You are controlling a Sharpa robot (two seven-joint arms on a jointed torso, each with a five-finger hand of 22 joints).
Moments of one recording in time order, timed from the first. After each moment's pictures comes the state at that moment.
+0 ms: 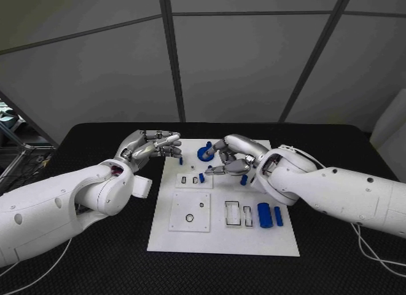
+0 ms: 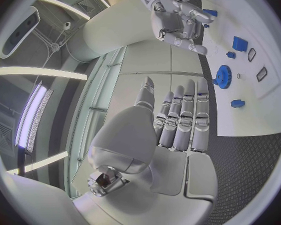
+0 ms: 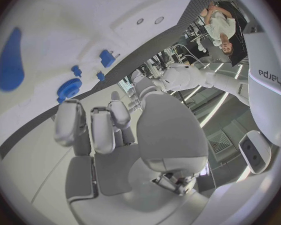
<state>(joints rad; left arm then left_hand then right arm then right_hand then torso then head) 1.09 -0.91 0.11 1.55 -0.18 -0.31 0.37 1.38 0.17 -0.31 -0.10 0.10 0.92 0.19 0.07 0.16 1.11 0.14 0.09 0.12 1.13 0.10 0.16 0.36 0.19 0.95 0.21 0.43 0.14 1.23 -0.64 -0.03 1.42 -1.26 -0.37 0.12 1.26 -0.13 0.18 0.05 0.12 0.94 0.13 0.07 0.09 1.31 0.04 1.15 1.15 1.47 -0.03 1.32 1.25 0.10 1.30 0.08 1.34 1.14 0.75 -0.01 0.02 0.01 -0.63</state>
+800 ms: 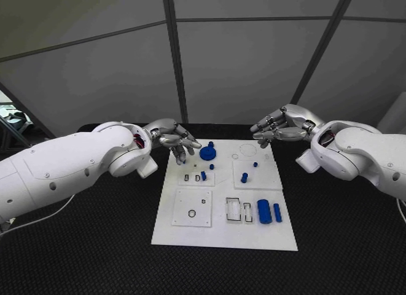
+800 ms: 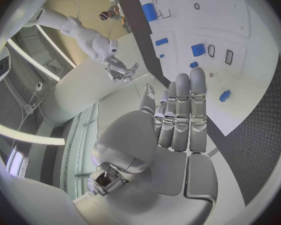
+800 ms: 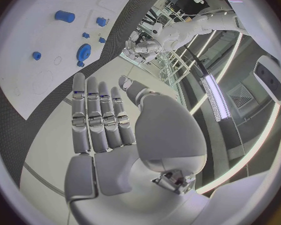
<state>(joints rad) 1.28 -0.78 0.06 1.42 -0.72 -0.04 -0.14 1.37 0.28 -0.34 -0.10 0.09 0.94 0.15 0.07 0.33 1.09 0.08 0.14 0.53 1.18 0.02 0.50 0.78 0.19 1.09 0.11 0.77 0.36 1.32 -0.88 0.01 1.45 -0.73 -0.18 0.11 1.26 -0.11 0.42 -0.08 0.14 1.07 0.16 0.07 0.09 1.22 0.10 0.07 0.11 1.23 0.06 0.09 0.29 0.18 1.07 0.16 0.41 0.26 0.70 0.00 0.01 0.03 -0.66</state>
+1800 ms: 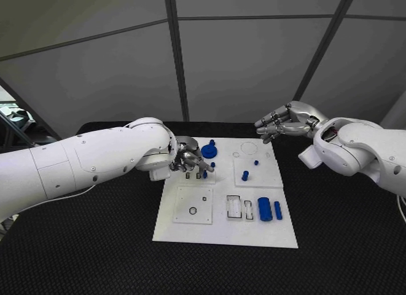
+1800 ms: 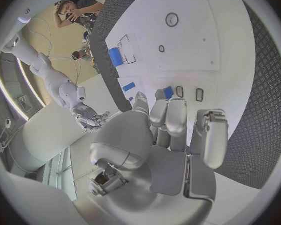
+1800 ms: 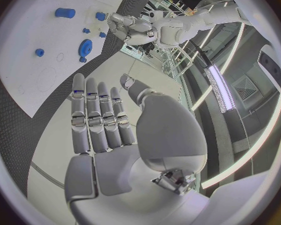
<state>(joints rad) 1.39 -0.60 -0.12 1.34 -0.87 0.20 -0.47 1.21 0.28 -0.29 0.09 0.05 0.81 0.09 0.53 1.03 1.32 0.02 1.20 1.31 1.40 -0.03 1.22 1.27 0.00 1.46 0.07 1.55 1.31 1.32 -0.86 0.01 1.41 -0.66 -0.18 0.09 1.24 -0.12 0.40 -0.10 0.15 1.06 0.17 0.07 0.08 1.21 0.11 0.07 0.06 1.22 0.07 0.06 0.21 0.18 1.10 0.17 0.32 0.18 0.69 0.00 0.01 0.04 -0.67</state>
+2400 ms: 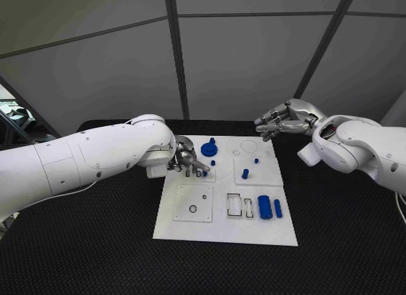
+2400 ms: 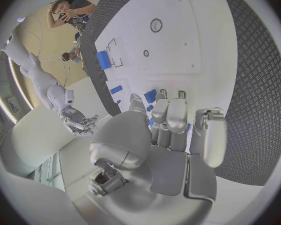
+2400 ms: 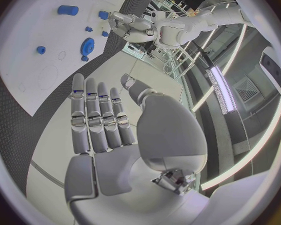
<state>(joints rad) 1.39 -0.58 -0.12 1.29 -0.88 0.24 -0.56 1.19 0.24 -0.38 0.17 0.05 0.74 0.10 0.61 1.16 1.24 0.03 1.16 1.31 1.37 -0.03 1.21 1.23 0.05 1.47 0.09 1.53 1.31 1.32 -0.84 0.01 1.39 -0.68 -0.18 0.08 1.23 -0.12 0.39 -0.10 0.15 1.05 0.17 0.07 0.08 1.21 0.12 0.07 0.06 1.22 0.08 0.06 0.20 0.18 1.10 0.17 0.30 0.17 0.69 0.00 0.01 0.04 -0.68</state>
